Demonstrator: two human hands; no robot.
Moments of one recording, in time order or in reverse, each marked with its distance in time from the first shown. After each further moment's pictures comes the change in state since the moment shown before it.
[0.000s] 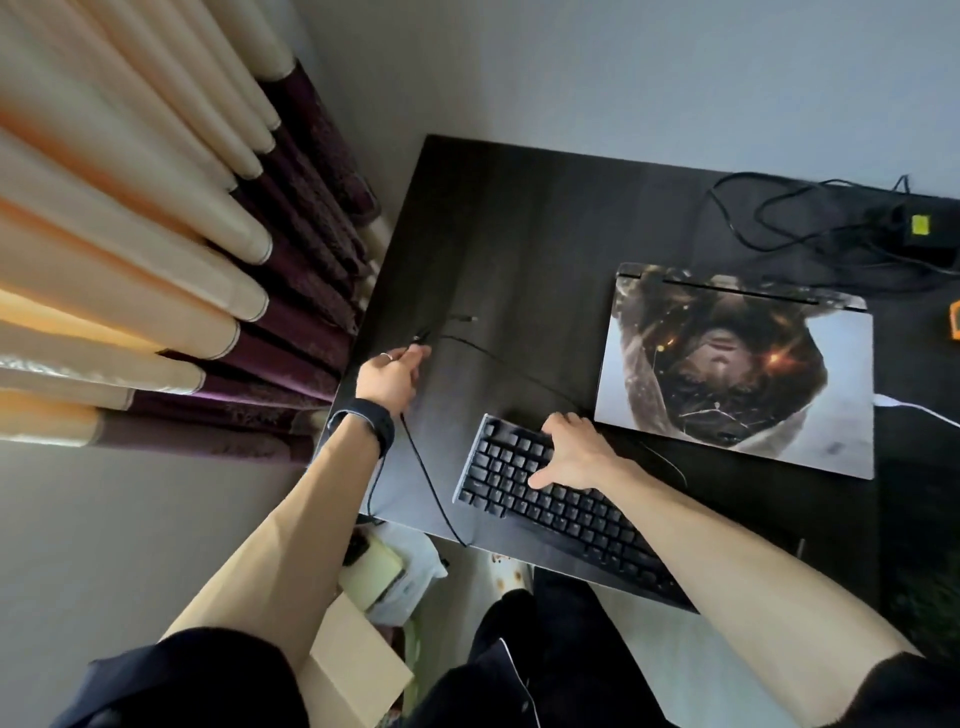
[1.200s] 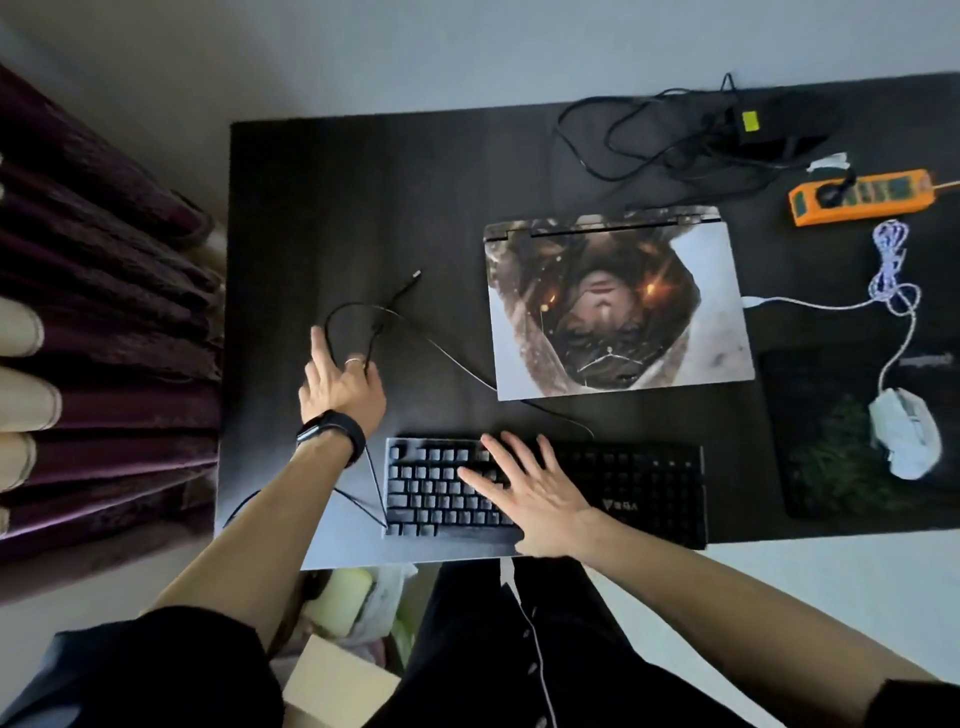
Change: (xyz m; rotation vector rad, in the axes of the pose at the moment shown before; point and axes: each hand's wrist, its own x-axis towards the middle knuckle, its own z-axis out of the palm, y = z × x) left_hand 0.020 -0.004 0.090 1.130 -0.071 0.373; right_hand -0.064 0.057 0.063 -0.389 0.097 -0.273
